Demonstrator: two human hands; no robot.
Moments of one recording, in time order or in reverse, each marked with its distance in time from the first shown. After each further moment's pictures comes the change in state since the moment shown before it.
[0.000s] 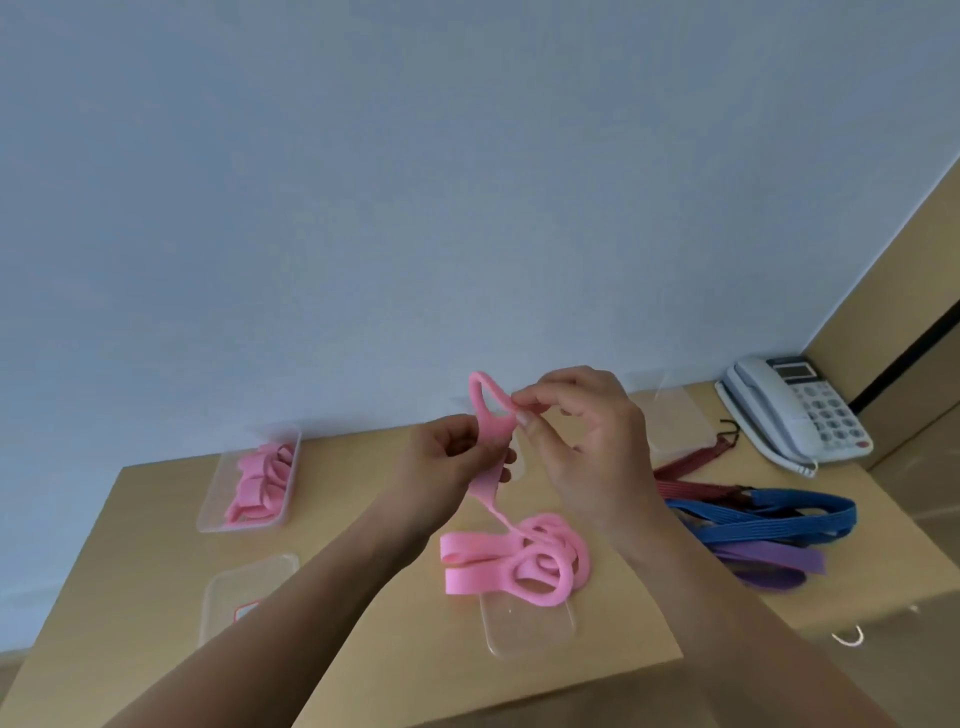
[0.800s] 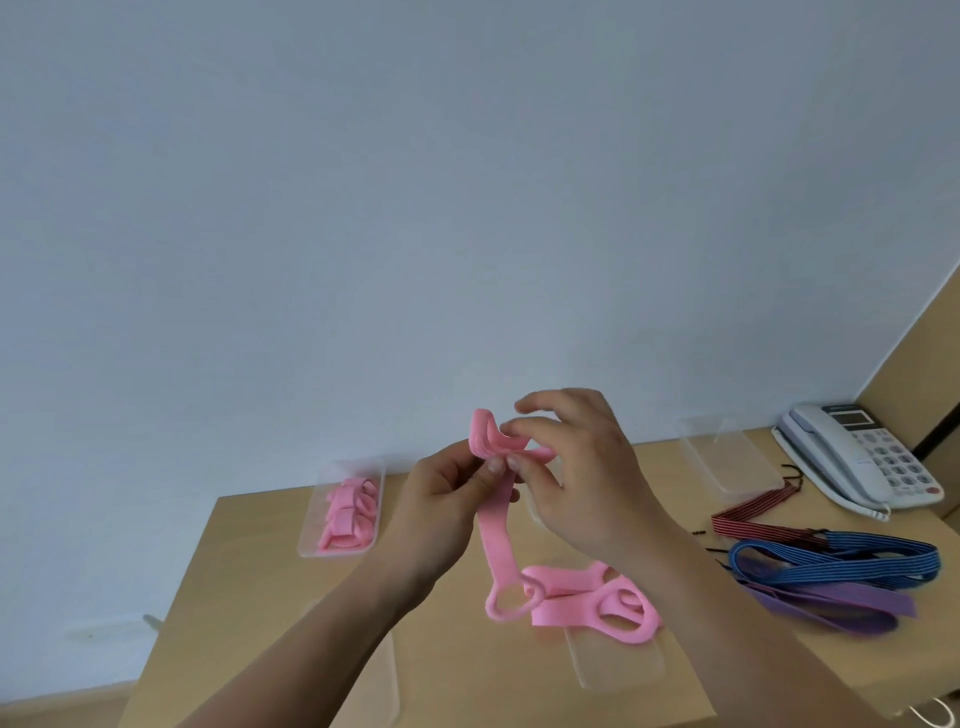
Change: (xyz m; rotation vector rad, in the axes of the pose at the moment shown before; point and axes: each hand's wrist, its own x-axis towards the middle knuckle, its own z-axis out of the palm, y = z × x) left_hand -0.065 0.025 -0.090 -0.002 0.033 0.185; right_hand 0.000 -0.097 0.057 -0.222 -0.175 -0.181
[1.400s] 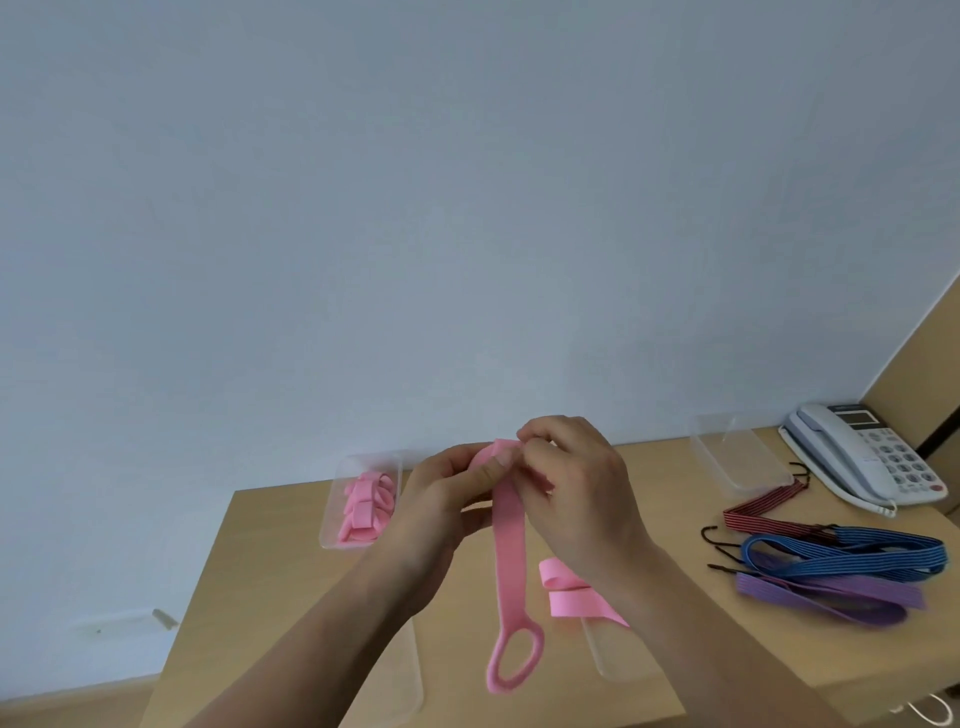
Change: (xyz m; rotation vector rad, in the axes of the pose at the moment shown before) left_hand -0.016 0.001 -0.031 -0.165 -0.109 -0.115; right_hand -0.014 -0.025 0.041 -0.046 0.198 -0.087
